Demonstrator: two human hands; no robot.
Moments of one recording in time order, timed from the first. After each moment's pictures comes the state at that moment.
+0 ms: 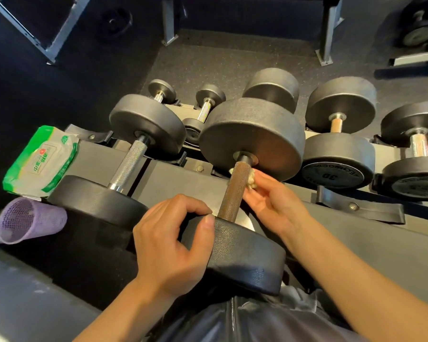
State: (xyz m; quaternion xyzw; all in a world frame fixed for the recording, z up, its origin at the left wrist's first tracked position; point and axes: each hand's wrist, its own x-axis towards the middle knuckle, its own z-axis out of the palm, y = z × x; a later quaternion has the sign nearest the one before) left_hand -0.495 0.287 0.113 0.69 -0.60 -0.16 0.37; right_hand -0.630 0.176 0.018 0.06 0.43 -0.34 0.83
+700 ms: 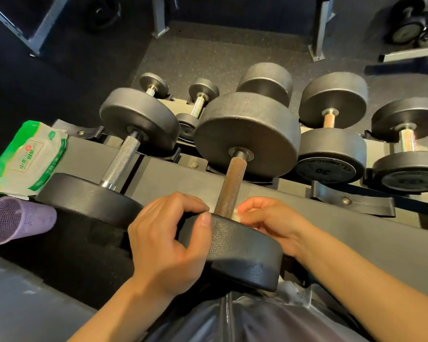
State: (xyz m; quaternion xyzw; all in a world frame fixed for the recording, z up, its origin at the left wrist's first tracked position) left_hand -0.495 0.287 0.111 0.70 -0.59 -0.16 0.37; right_hand -0.652 0.207 0.025 -0.14 0.49 -0.13 0.85
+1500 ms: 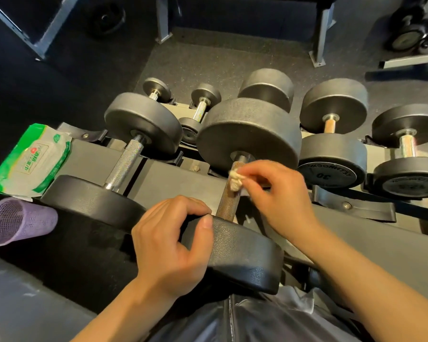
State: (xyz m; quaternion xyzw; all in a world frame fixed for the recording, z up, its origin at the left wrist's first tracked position) left_hand -0.496 0.287 0.110 0.70 -0.60 -0.14 0.37; right_hand -0.647 0.185 0.057 -0.75 0.46 -0.30 0.38
